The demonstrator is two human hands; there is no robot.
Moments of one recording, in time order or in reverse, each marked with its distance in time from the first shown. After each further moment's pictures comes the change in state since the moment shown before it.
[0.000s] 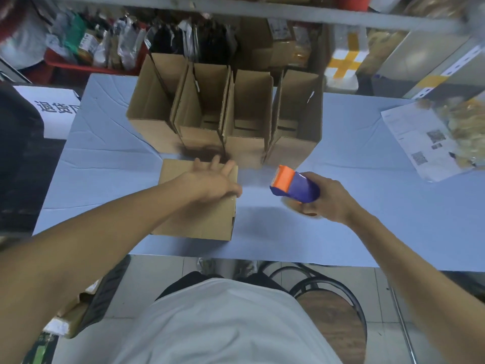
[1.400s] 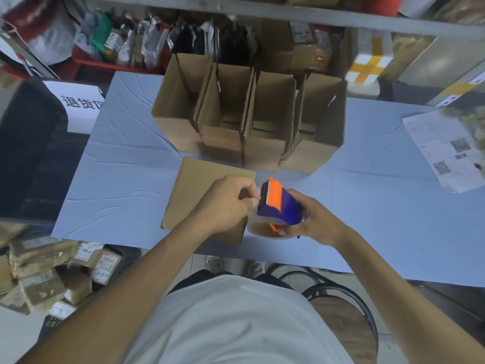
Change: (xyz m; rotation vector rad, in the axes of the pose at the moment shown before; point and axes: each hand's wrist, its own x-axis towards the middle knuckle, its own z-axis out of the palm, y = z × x) left_hand -0.111 0.023 0.008 -0.725 0.457 0.163; right_hand -0.012 -0.041 0.056 0.395 -0.280 -0.161
